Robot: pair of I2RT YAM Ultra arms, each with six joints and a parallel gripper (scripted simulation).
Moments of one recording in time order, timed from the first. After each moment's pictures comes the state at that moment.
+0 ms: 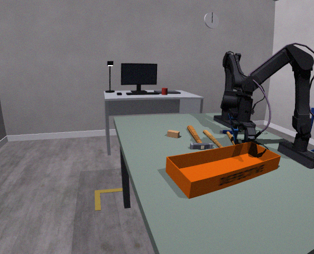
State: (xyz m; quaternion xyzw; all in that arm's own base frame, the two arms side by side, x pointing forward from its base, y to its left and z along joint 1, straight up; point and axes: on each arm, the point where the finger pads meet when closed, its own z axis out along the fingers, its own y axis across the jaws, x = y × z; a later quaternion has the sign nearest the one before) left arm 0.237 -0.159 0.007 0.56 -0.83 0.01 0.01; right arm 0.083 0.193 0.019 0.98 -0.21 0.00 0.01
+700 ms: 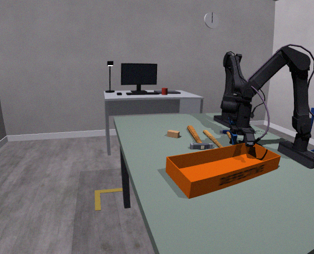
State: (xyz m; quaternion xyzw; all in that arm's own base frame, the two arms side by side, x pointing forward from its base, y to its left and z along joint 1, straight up) left arm 0.240 -0.158 -0.017 0.57 -0.82 0.01 0.01; right arm 0.085 0.197 -0.002 0.98 -0.21 0.00 0.01
